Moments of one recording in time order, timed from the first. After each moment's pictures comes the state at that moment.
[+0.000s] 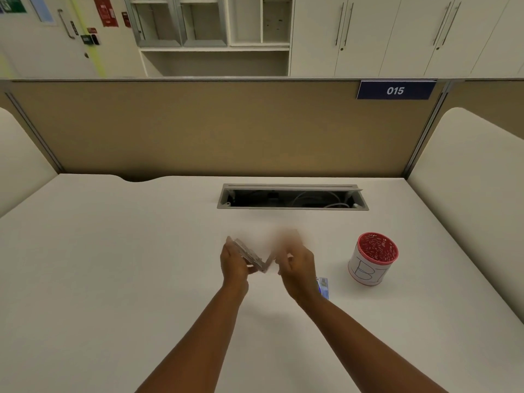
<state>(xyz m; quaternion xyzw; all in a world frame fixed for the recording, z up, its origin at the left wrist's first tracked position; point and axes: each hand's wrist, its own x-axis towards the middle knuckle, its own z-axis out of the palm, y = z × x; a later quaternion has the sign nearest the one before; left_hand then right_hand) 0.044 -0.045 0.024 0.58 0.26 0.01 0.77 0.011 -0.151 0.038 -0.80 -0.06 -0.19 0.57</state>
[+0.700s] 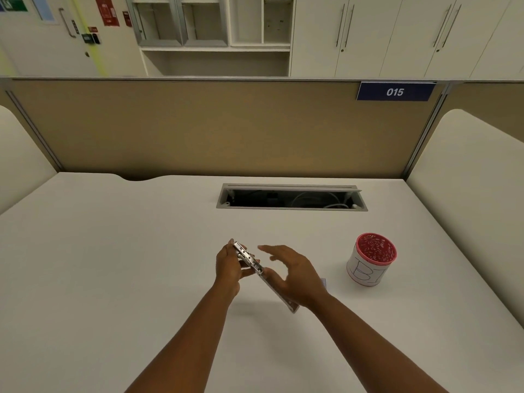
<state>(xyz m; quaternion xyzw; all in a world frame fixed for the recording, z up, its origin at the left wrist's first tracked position) 0.044 -0.028 0.016 0.62 0.22 -0.04 0.75 0.009 -0.174 0.024 -0.90 -0.18 -0.06 0.38</state>
